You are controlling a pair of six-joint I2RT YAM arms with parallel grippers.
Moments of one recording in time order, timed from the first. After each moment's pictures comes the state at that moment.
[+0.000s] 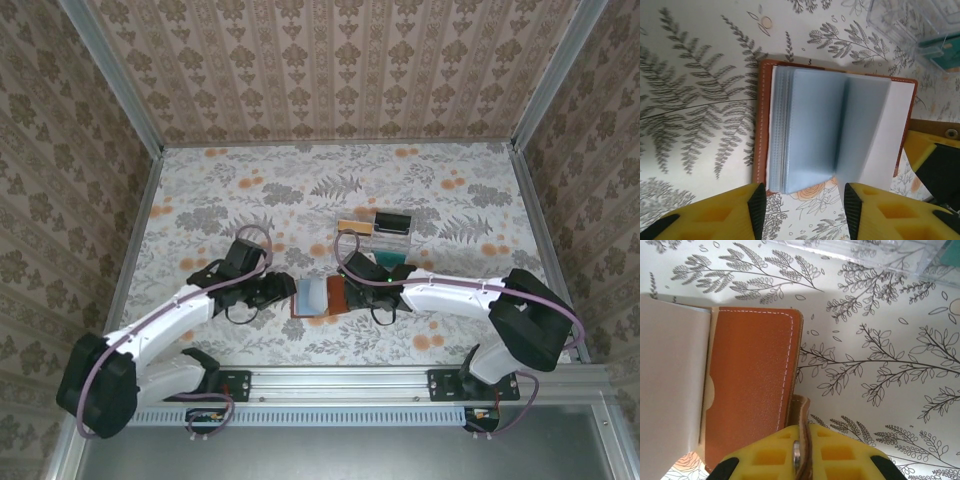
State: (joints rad) left arm -0.59 1.14 0.57 -0.42 0.39 -0.84; right arm 0.89 1.52 0.81 -0.40 0.15 0.77
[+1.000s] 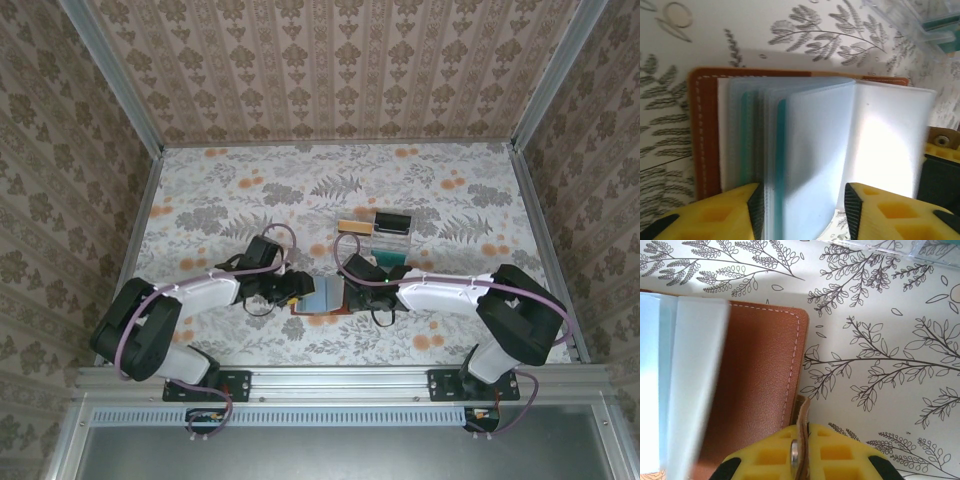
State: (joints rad) left arm -0.61 1.43 0.57 -0.12 0.56 -0.82; right arm 0.89 1.56 0.80 -0.37 0.14 0.79
